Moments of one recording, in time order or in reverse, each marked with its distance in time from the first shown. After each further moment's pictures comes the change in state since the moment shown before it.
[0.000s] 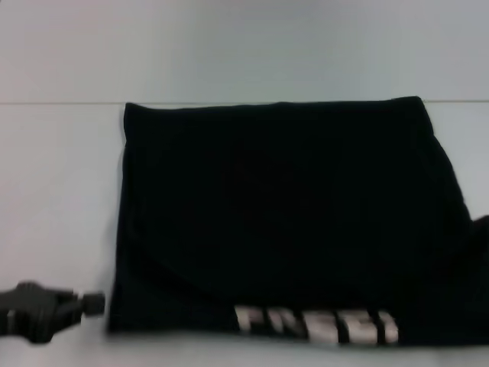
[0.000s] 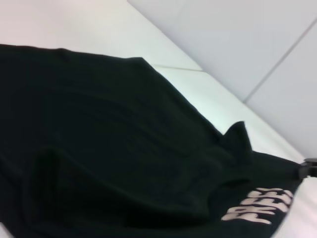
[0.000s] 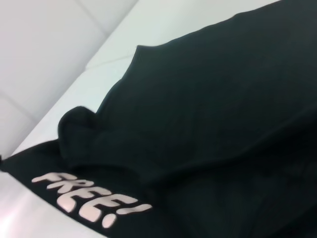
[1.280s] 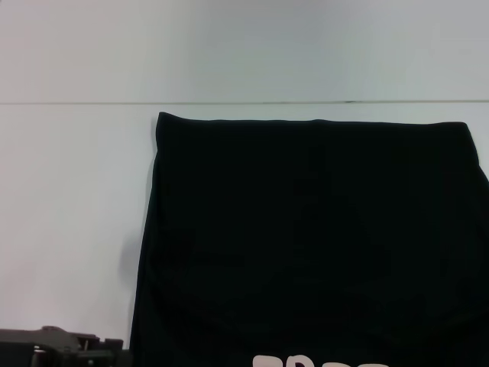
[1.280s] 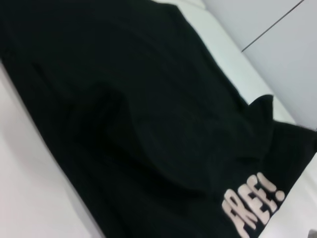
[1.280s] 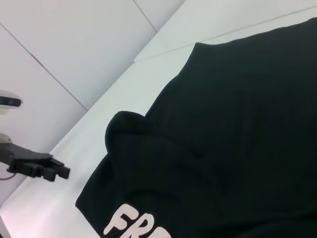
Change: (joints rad) left arm -0.024 -0.010 0.055 -0.061 0.162 -0.022 -0.102; right arm -0.044 -0.009 0.063 0.004 -0.039 -0.151 -0.110
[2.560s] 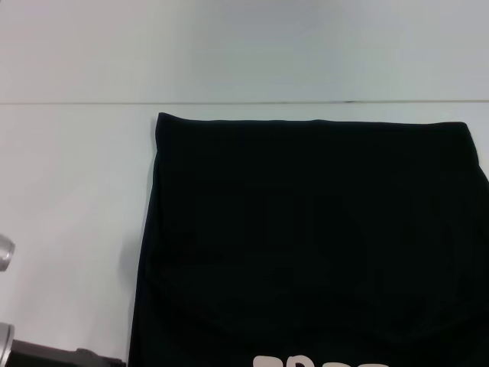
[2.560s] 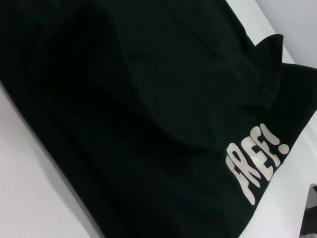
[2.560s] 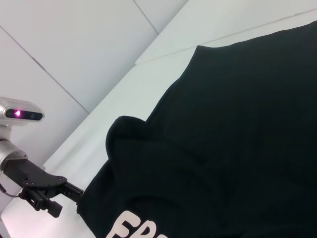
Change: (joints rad) left arm -0.031 -0.013 0.162 -0.098 0.033 -0.098 -0.046; right arm 0.016 0.008 0.000 -0.006 0.000 0.002 0.023
